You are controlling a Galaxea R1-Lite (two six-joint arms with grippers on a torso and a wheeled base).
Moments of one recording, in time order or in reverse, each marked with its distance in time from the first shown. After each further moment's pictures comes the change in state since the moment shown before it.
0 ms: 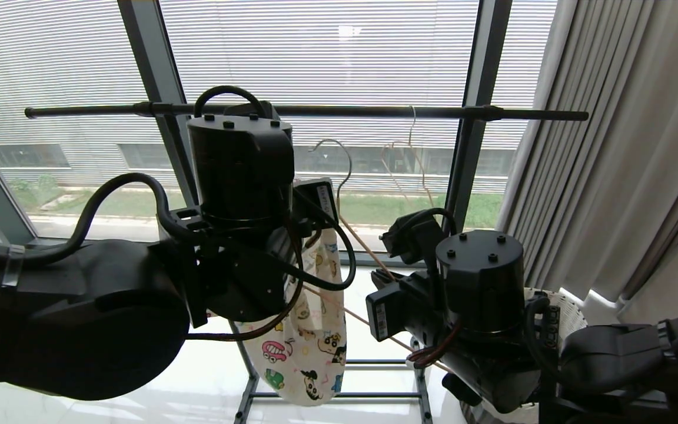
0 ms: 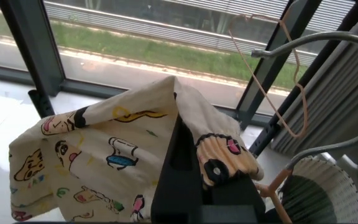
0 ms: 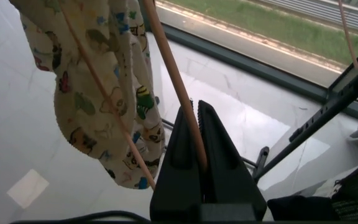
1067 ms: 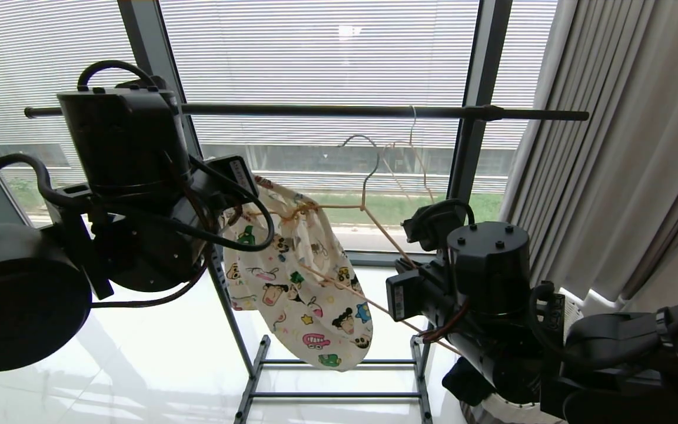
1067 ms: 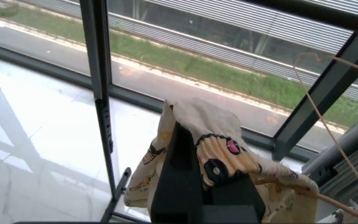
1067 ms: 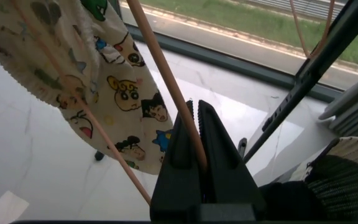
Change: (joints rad) left arm 0.209 -0.129 0.081 -0.001 -0.005 0.021; right arm -0.062 -0.006 0.007 0.000 -0.086 0.014
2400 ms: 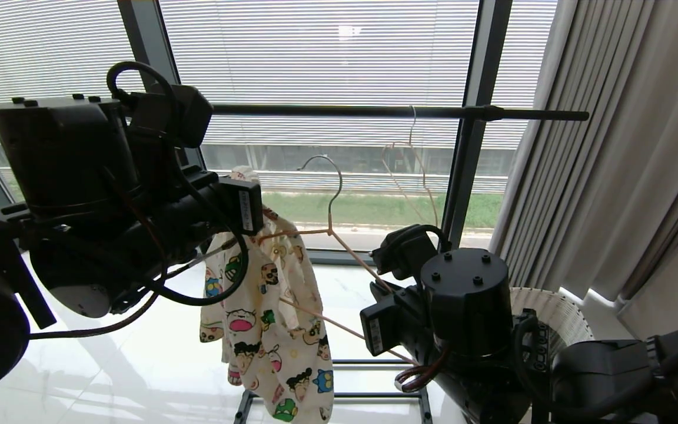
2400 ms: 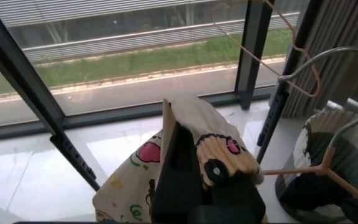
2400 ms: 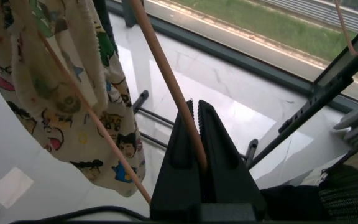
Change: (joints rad) left arm 0.008 -0.097 0.105 -0.001 -0.429 0.270; right arm 0.105 0.027 0.002 -0.001 0.000 -0.020
